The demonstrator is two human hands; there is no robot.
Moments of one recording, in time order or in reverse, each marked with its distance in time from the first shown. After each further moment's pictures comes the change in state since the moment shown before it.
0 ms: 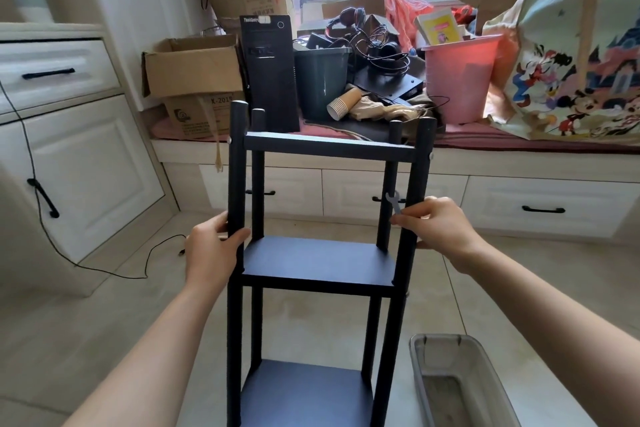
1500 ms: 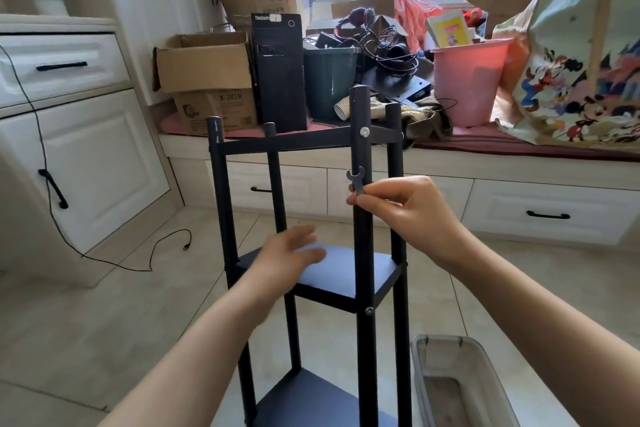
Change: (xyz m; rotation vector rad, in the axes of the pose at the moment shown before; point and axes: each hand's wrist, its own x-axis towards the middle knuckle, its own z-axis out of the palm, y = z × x) left_hand -0.055 0.061 0.018 -0.234 -0.570 -0.244; right_hand -0.038 -0.073 0.018 0.167 -0.160 -0.509
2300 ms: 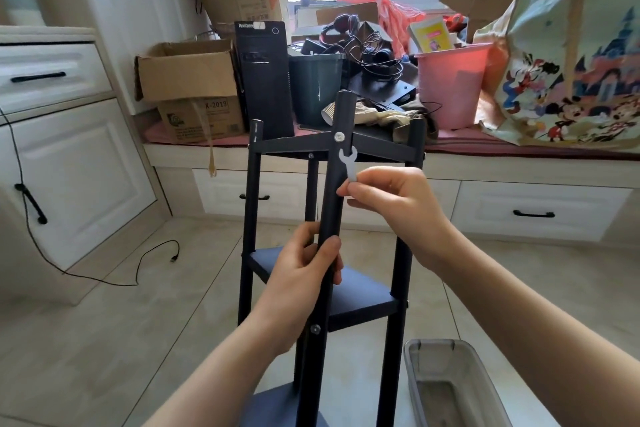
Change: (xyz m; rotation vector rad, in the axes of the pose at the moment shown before) left_hand -0.017 0.009 0.040 -0.290 -0.074 0.278; right_hand 0.006 -0.017 -0.003 0.168 0.106 0.053
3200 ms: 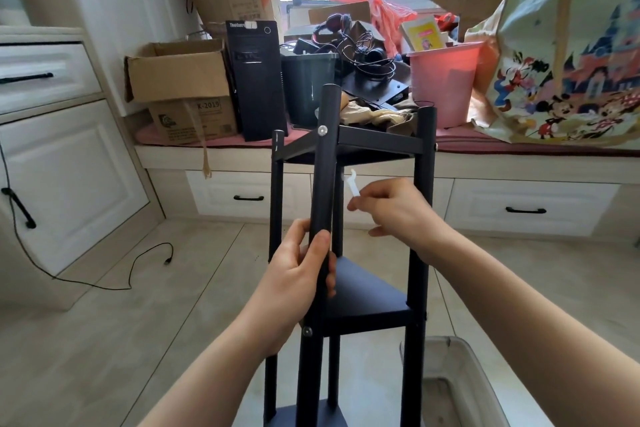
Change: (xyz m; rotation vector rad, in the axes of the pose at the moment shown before) left_hand -0.004 0.010 0.001 -0.017 -0.033 0.000; right_hand 0.009 0.014 -0.007 -0.319 -0.007 0.435
